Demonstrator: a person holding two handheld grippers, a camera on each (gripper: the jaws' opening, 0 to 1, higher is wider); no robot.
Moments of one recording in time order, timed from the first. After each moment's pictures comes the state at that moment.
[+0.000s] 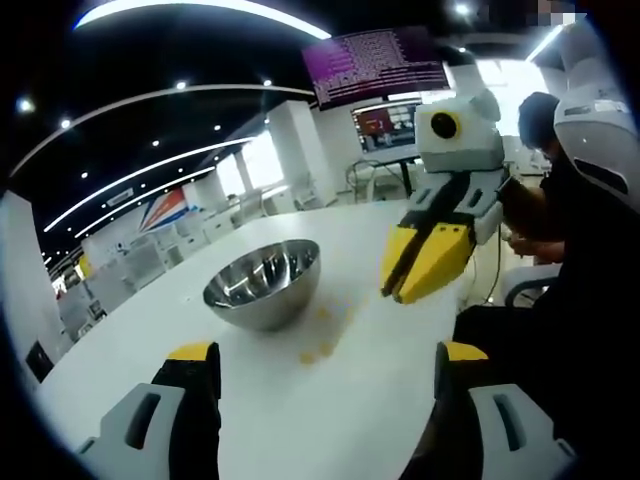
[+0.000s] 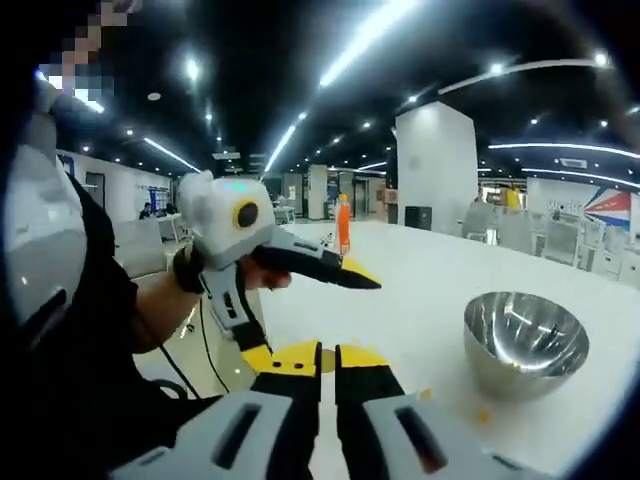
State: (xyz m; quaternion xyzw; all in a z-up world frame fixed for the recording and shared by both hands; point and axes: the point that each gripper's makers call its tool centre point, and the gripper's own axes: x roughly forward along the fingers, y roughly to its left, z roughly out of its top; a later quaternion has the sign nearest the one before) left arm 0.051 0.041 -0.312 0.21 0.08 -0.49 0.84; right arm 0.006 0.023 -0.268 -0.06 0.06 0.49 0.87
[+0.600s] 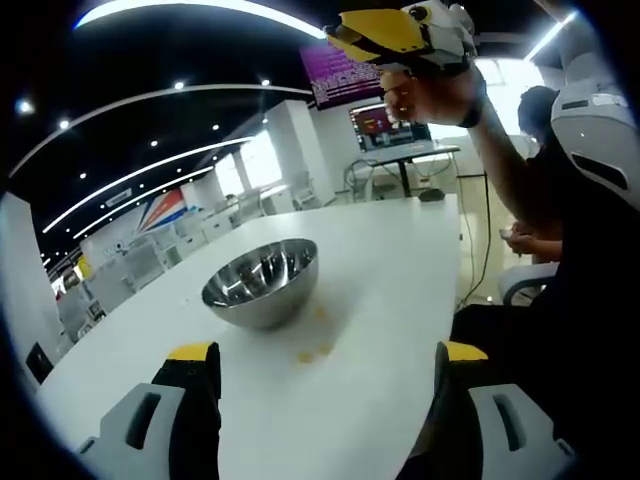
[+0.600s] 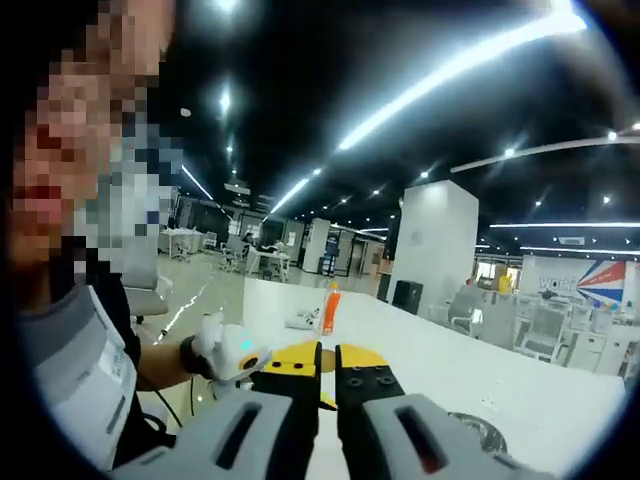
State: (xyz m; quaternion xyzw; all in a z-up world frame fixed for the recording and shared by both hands) left arm 0.049 0.042 -0.313 0.21 0.08 -0.49 0.84; right arm 0.003 -0.005 -0.108 -0.08 -0.10 0.47 0.87
